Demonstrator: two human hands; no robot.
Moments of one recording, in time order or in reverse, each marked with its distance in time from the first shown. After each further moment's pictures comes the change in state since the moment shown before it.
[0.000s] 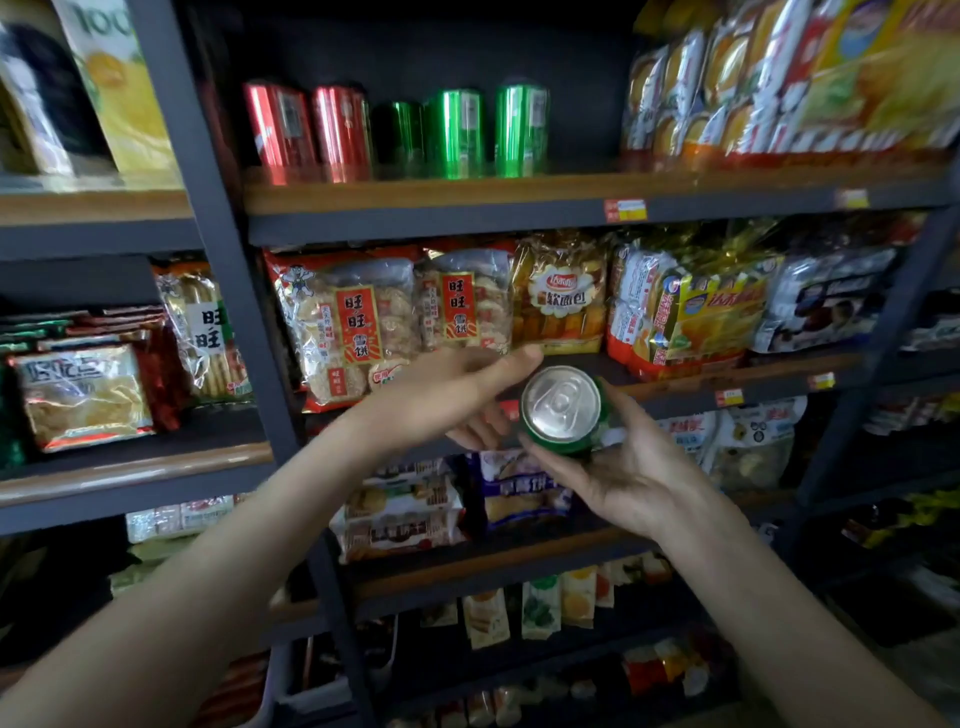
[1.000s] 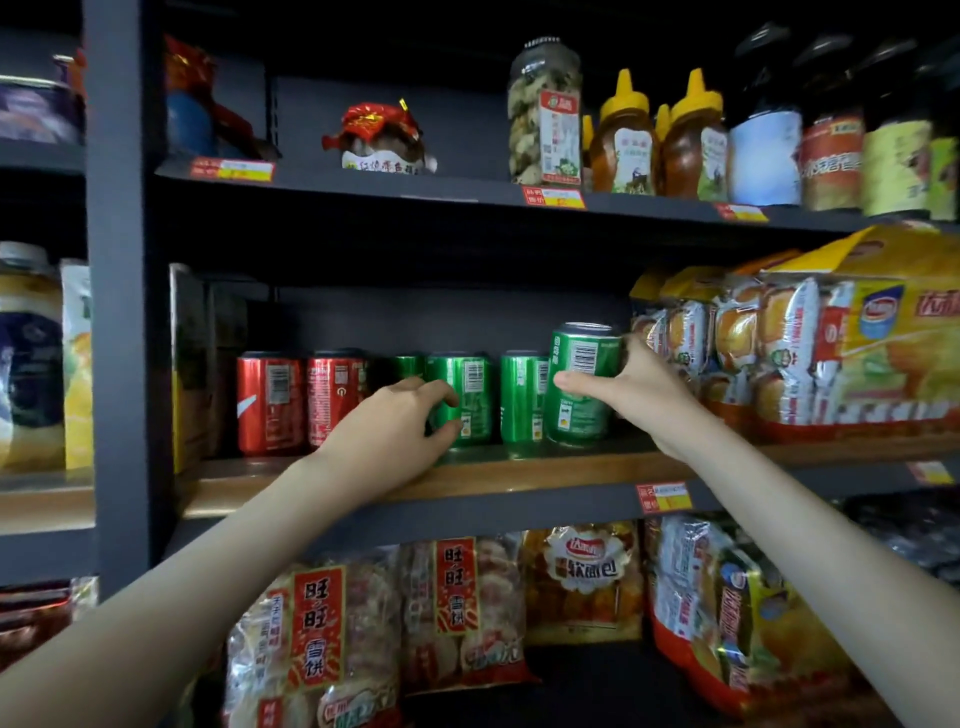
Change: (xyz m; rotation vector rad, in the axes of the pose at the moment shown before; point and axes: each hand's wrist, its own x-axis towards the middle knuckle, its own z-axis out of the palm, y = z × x) left_hand 0.171 0.030 -0.156 0.836 0.618 0.348; right_hand 0.121 -0.225 0.182 -1.484 0.209 -1.137
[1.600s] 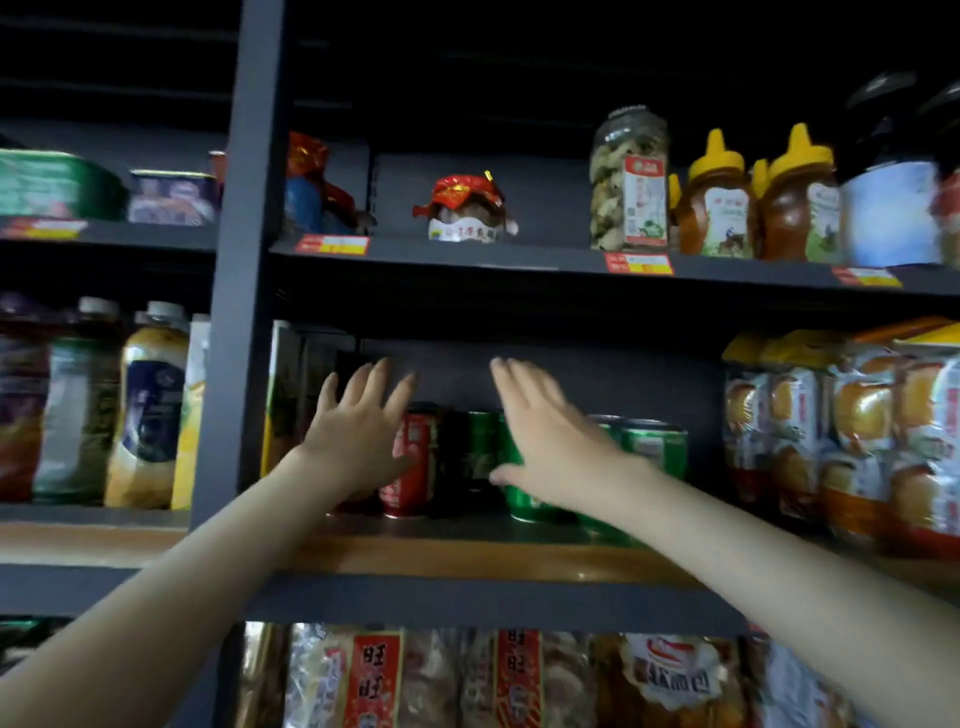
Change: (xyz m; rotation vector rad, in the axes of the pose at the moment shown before) left_hand 0.015 -0.078 -0.042 0.672 -0.066 -0.329; right_hand -0.002 -0.090 0.088 -0.730 -0.233 -0.704
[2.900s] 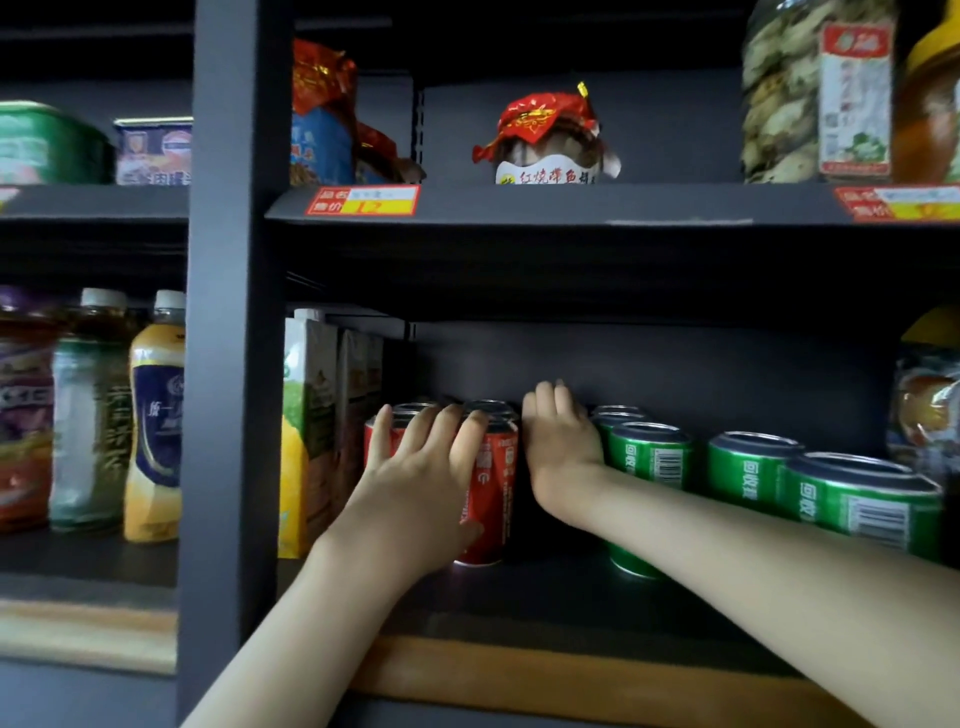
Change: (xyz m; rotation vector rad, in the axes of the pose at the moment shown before) left_hand 0.002 0.003 0.022 -0.035 -0.087 0.076; right_hand 0.130 -0.009 0.109 -0.137 -0.046 0.257
